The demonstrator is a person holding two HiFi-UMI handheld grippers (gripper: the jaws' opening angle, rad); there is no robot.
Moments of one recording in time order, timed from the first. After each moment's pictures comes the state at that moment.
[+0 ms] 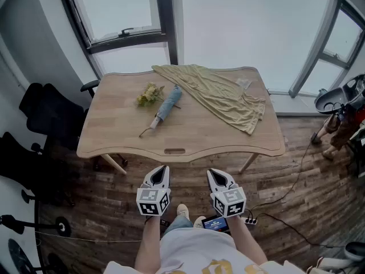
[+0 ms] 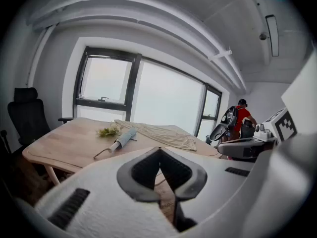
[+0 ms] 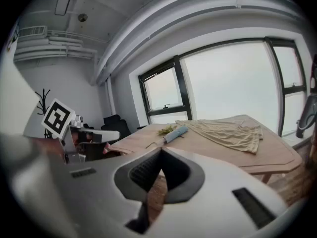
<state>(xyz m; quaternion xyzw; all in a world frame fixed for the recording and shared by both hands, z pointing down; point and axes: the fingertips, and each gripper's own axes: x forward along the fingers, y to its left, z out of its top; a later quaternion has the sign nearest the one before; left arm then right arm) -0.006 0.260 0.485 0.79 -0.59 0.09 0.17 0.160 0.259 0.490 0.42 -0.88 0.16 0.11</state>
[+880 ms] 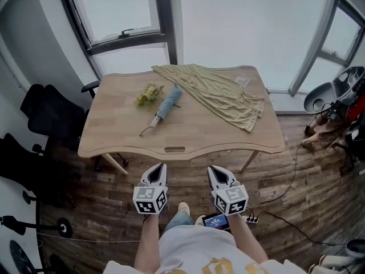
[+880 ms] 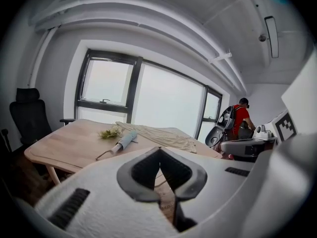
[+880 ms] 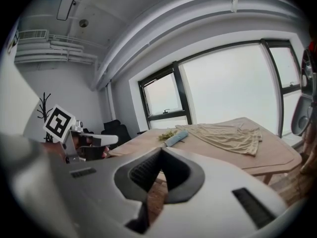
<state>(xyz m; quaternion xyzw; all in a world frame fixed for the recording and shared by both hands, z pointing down) -0.015 0.269 0.475 0.78 -0.59 0.07 0.16 0.164 0.266 0.474 0.43 -0.89 0.16 0.08</state>
